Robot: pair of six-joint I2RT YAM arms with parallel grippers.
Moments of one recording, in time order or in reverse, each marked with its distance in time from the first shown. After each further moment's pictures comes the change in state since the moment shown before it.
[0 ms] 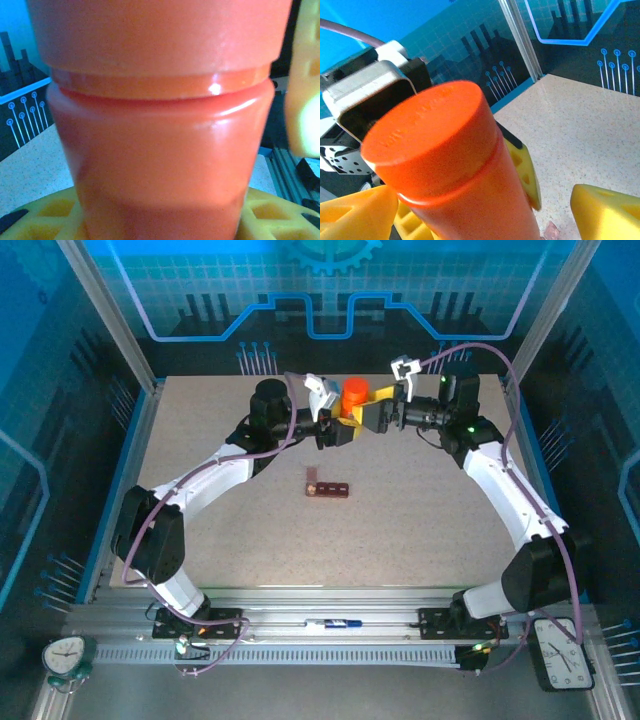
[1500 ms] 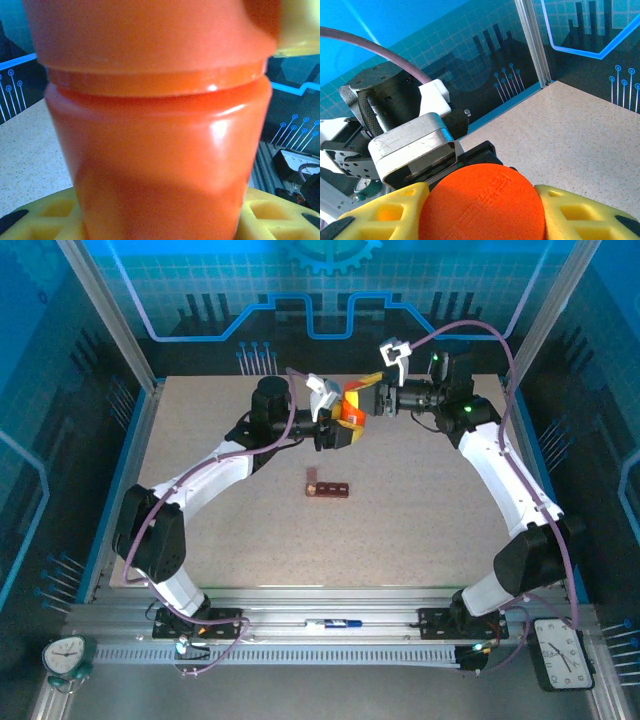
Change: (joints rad) left arm 0.007 0.010 0.032 -0.097 0.063 -0.023; right arm 0.038 0.098 0.226 -0.168 -0.006 -0.103
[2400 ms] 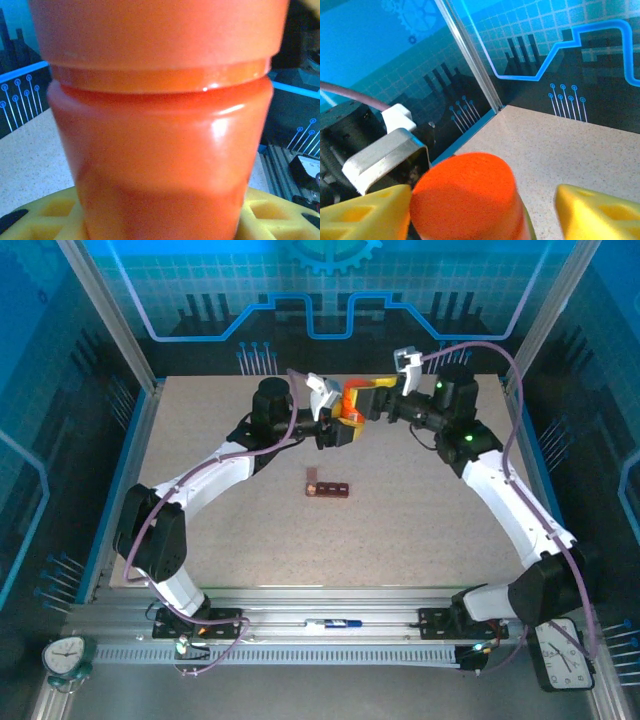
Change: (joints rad) left arm -0.004 0.005 -0.010 0.040 -0.063 0.003; right arm 0.028 -0.171 -0.223 0.209 0.312 0.194
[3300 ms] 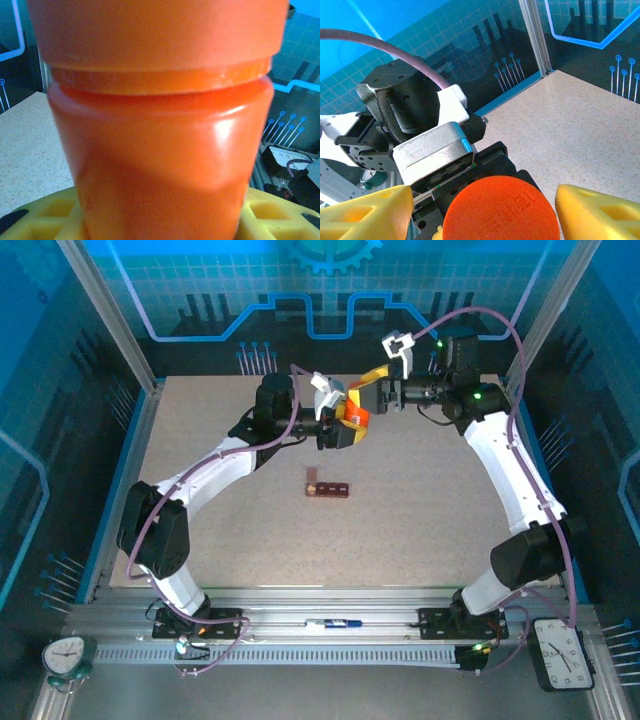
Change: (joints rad) left arm 0.001 0.027 0.060 -0.084 0.108 0.001; right arm -0.045 0.213 0.398 -0.461 -0.332 -0.283
